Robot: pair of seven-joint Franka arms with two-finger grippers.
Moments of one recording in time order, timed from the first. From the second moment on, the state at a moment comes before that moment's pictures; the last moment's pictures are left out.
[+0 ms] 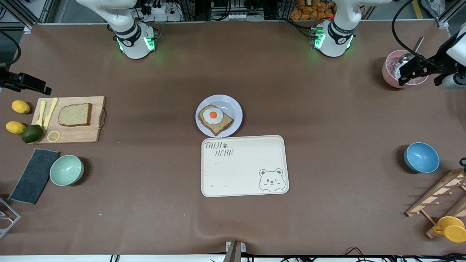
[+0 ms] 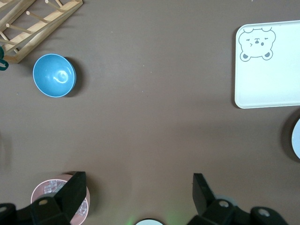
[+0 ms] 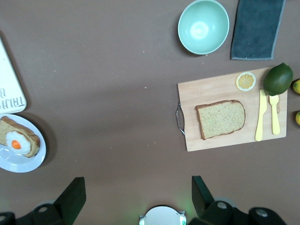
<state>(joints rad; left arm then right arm) -0.11 -0.03 0.03 -1.51 0.02 1.45 -0.05 -0.10 0.08 -0.02 -1.48 0.04 1.37 0.05</state>
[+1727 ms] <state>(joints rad) -0.11 0.06 0.03 -1.66 -0.27 1.62 -0.05 -0.55 0.49 -0.04 -1.96 -0.05 2.11 -0.60</state>
